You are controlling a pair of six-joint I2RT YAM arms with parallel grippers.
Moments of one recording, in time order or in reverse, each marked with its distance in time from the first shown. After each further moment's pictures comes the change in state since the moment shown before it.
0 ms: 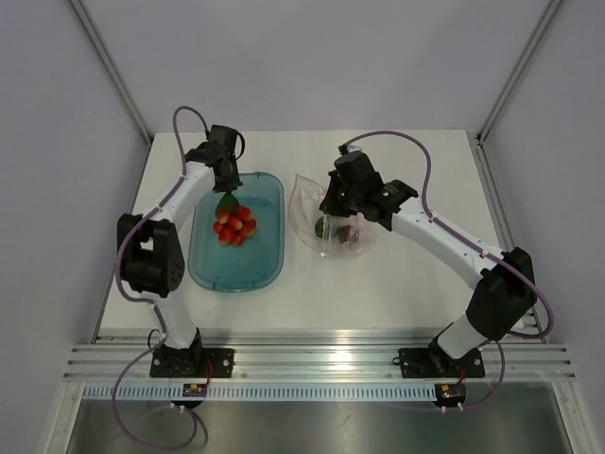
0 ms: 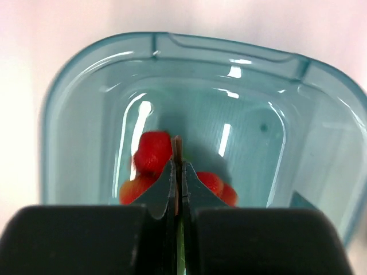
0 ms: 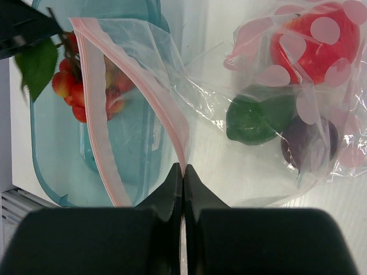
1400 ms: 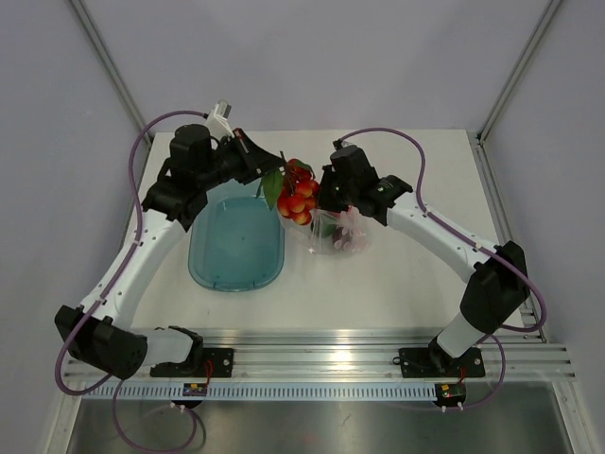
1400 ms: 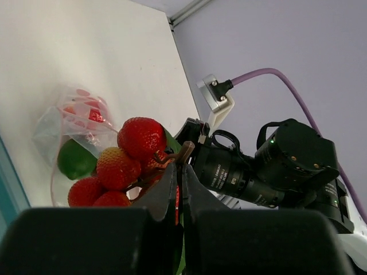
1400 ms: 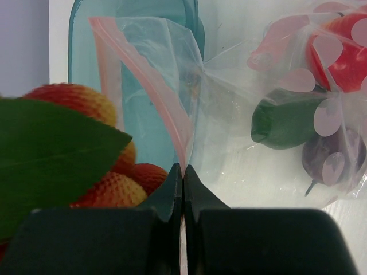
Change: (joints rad) left arm -0.136 -0.628 -0.217 0.368 0.660 -0.459; right arm 0.002 0.048 0.051 0.039 -0.085 0.067
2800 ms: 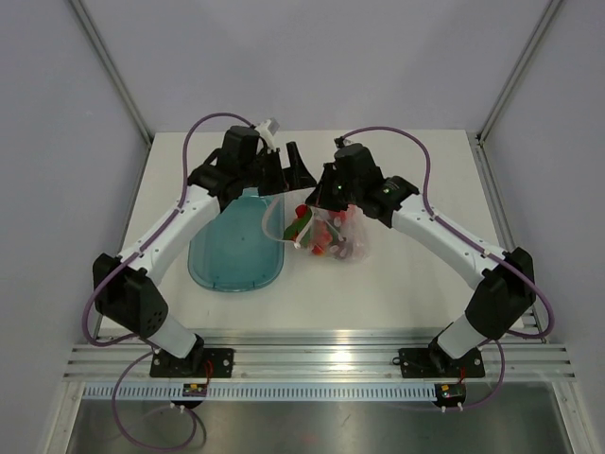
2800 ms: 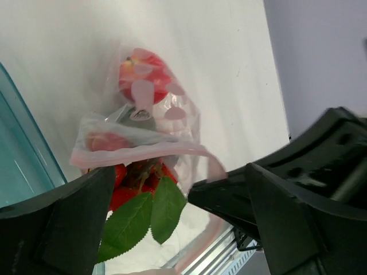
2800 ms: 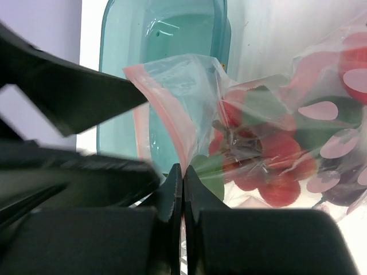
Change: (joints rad) left arm -0.116 0.264 0.048 -0.132 -0.072 0.211; right arm 0.001 -0.041 -0.002 0.016 -0.058 0.035
